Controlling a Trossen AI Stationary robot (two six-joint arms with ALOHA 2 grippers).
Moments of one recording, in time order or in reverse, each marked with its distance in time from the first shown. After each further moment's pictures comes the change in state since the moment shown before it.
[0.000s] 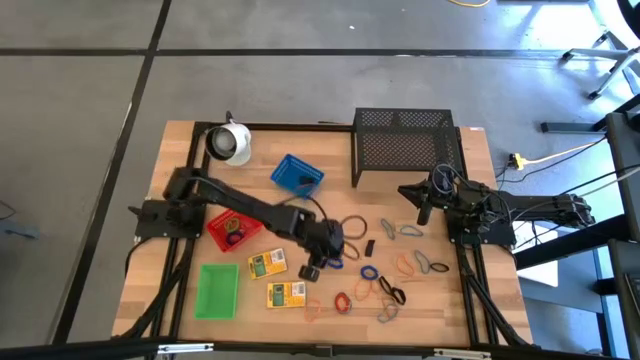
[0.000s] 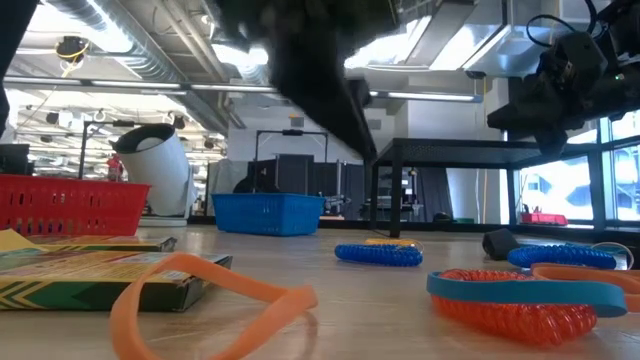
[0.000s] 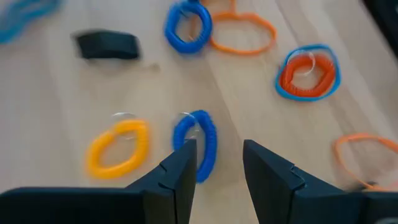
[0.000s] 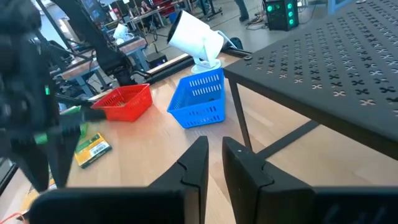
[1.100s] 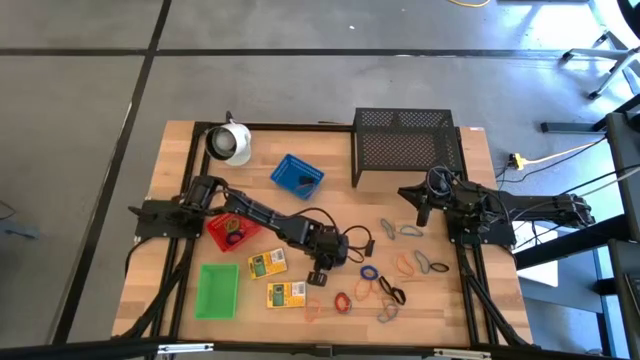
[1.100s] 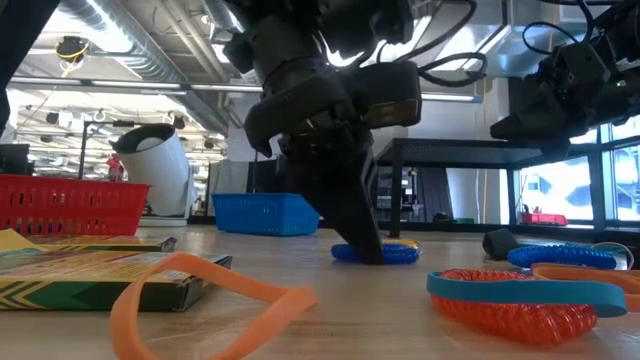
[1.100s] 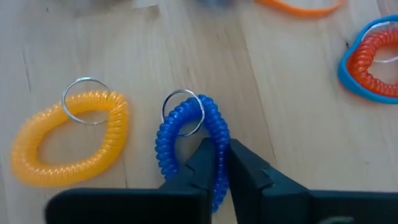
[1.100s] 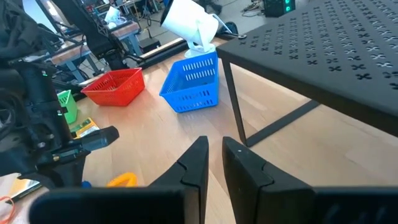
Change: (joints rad) left arm -0.008 0.181 0.005 0.040 -0.029 -0.156; right arm 0.000 0.000 0.000 -0.066 -0.001 0.003
